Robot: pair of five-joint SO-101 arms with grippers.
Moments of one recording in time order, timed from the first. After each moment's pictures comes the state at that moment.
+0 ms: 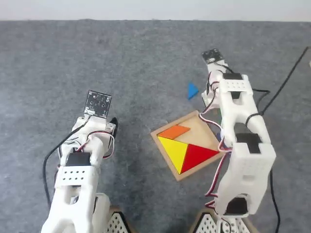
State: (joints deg) left arm -8.1 -50.6 78.9 29.8 -11.1; right arm -4.2 26.4 -1.3 58.2 17.8
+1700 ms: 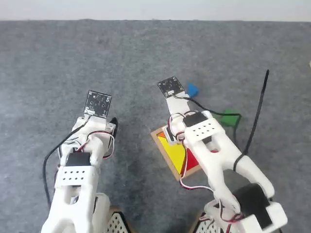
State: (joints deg) left arm -8.1 -50.6 78.9 29.8 -11.1; right arm -29.6 -10.6 41.1 49.4 -0.4
